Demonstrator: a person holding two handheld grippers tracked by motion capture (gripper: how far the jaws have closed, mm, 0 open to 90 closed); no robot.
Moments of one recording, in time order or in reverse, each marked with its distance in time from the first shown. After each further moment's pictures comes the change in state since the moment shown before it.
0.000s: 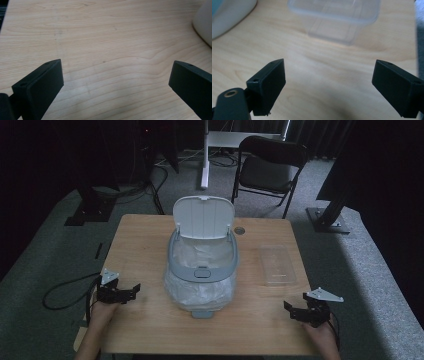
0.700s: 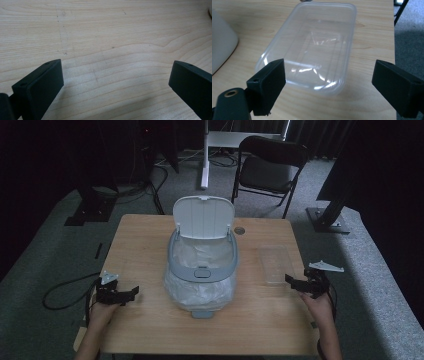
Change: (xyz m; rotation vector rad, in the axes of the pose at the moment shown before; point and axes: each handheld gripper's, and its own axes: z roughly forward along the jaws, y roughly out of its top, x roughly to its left) left arm 0.008 -0.010 0.009 0.059 -0.003 -0.029; right arm -0.037 0.065 0.034 -0.021 -0.015 0.097
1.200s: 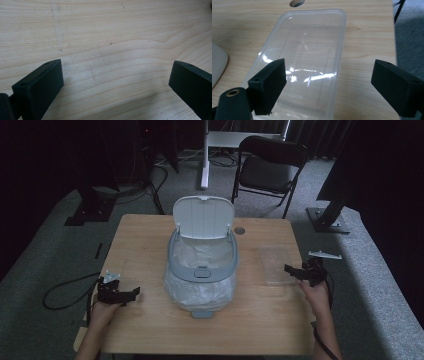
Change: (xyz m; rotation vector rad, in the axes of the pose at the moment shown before) left arm -0.001 0.002 0.004 0.041 -0.008 0.006; right arm -0.020 0.024 0.029 0.040 0.021 0.103
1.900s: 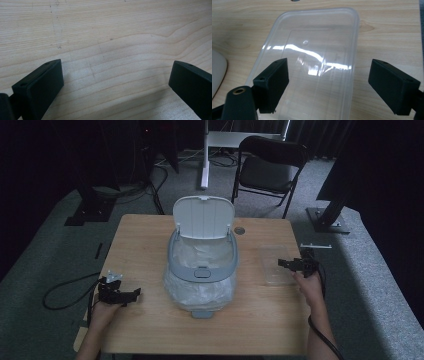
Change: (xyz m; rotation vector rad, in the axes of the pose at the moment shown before) left arm -0.004 0.001 0.003 0.039 0.029 0.033; right arm -0.003 0.022 0.034 0.089 0.043 0.037
